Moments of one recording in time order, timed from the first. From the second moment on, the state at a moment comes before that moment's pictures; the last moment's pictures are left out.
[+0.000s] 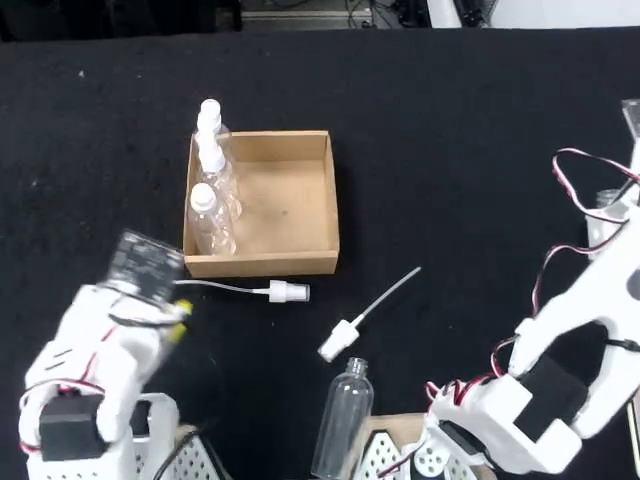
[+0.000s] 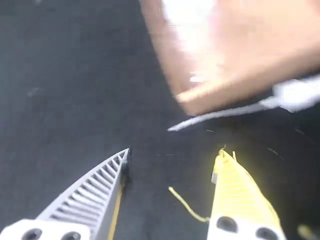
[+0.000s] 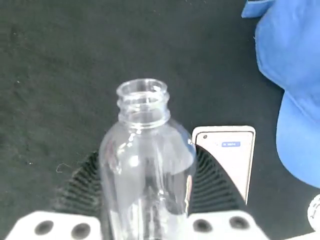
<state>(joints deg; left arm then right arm) -9.7 -93.1 58.9 83.8 -31.8 45.1 -3.6 -5.7 85.6 40.3</state>
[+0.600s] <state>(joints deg) 29.0 -59.9 58.2 72.5 -29.7 51.3 -3.6 -5.7 85.8 40.3</state>
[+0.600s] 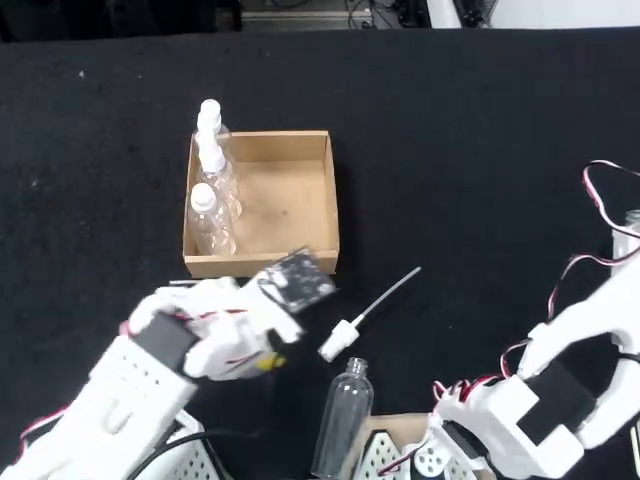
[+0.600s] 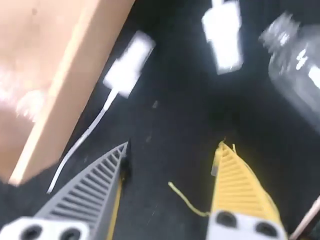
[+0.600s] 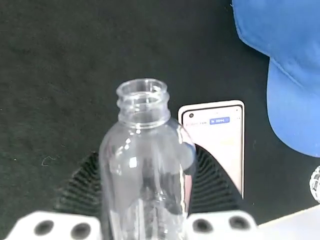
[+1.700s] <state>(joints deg) 32.7 -19.6 44.0 51.2 -36.3 53.4 -3.6 -5.7 85.8 45.1</state>
